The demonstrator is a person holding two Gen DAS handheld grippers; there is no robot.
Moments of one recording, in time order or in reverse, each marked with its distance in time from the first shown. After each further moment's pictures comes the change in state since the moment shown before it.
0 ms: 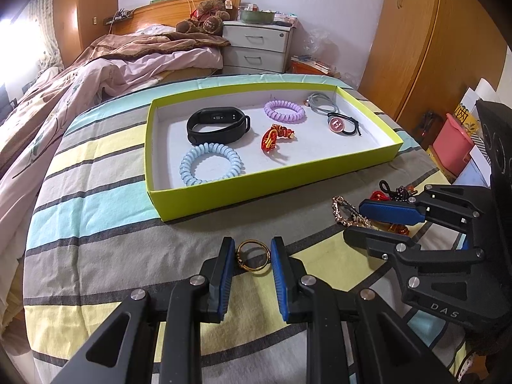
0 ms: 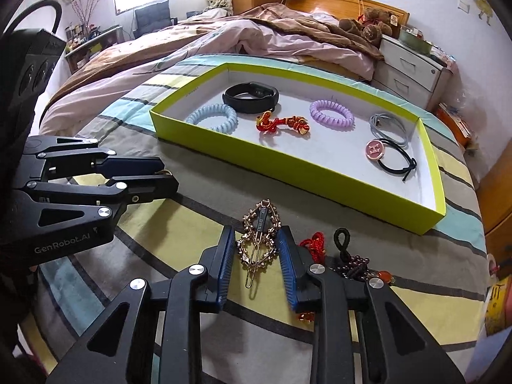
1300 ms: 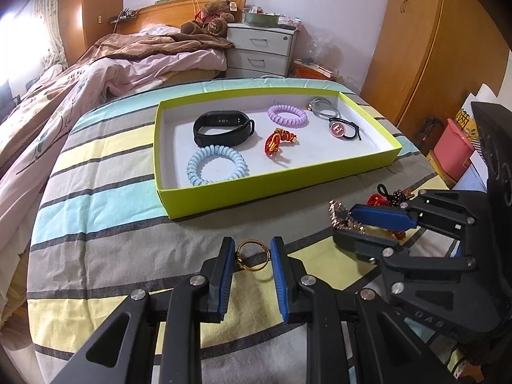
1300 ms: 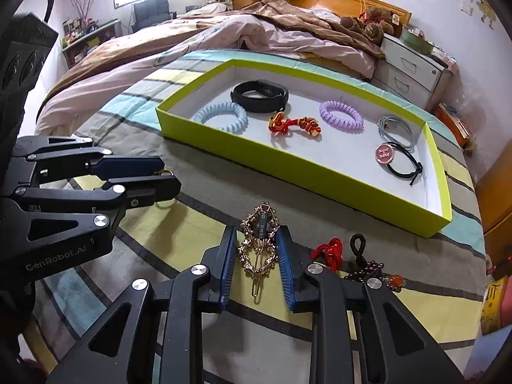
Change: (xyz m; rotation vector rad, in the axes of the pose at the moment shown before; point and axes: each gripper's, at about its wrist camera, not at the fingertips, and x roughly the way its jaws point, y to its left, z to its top) left arm -0.008 0.000 0.000 -0.019 -0.012 0.005; right arm 0.002 0.013 0.008 -0.008 0.014 -0.023
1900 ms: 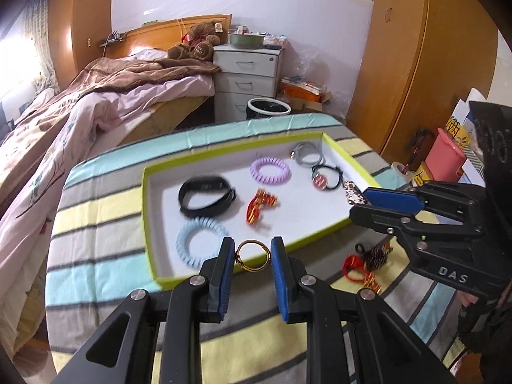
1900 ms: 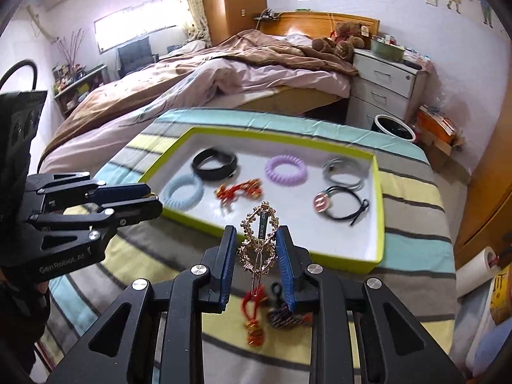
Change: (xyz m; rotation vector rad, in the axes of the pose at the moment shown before) left arm -0.015 -0.021 0.060 0.058 -0.075 -0.029; right arm -0.037 -0.064 0.037 0.132 -0.121 0.010
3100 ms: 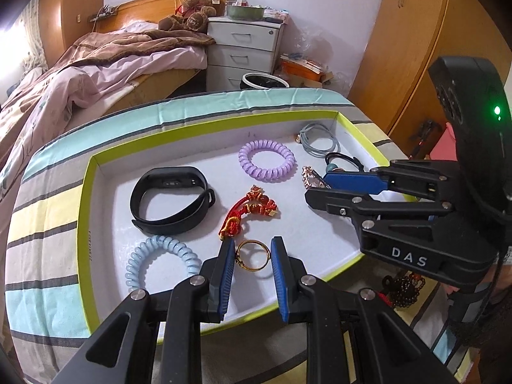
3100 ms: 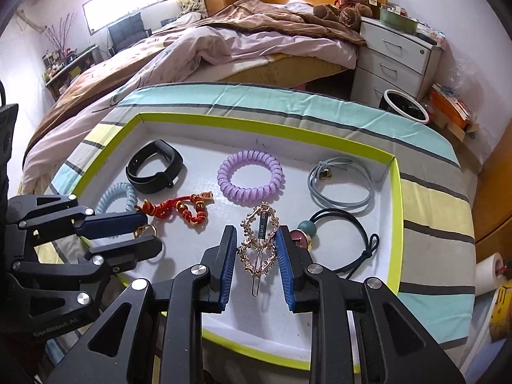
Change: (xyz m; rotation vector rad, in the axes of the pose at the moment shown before) left arm 0.082 0.002 0.014 -0.038 0.115 -0.036; right arm 0.089 -0.040 0.027 -0.020 0.152 0.010
